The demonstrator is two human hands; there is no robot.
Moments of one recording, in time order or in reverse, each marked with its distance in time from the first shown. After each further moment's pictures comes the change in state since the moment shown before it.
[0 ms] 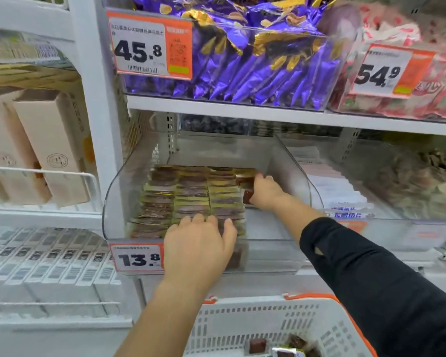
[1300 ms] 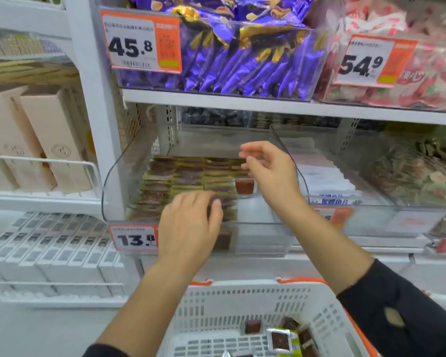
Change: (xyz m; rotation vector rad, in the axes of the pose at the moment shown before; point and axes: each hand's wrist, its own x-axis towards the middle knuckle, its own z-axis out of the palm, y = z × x) left_hand -0.004 0.000 -0.005 -0.310 0.187 0.042; right_hand -0.112 -0.018 -0.047 0.981 0.416 -0.309
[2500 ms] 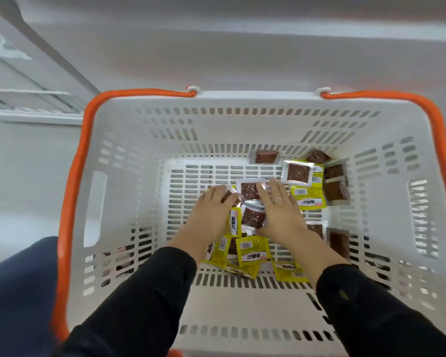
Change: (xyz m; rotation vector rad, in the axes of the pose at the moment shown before) left_hand -0.305 -0.055 0.244 0.177 -1.333 -0.095; right_hand -0.317 0.347 0.013 -0.931 -1.172 0.510
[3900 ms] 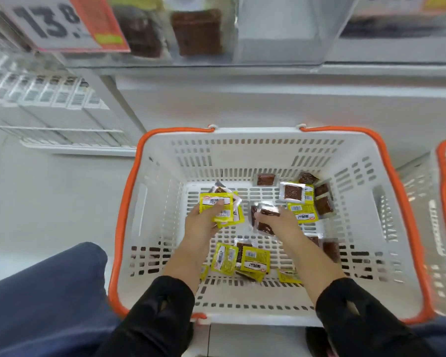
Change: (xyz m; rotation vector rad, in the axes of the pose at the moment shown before) left_hand -0.078 0.004 -0.045 -1.910 0.387 -0.423; right_hand -0.055 -0.035 -0.042 1.331 0.161 0.316
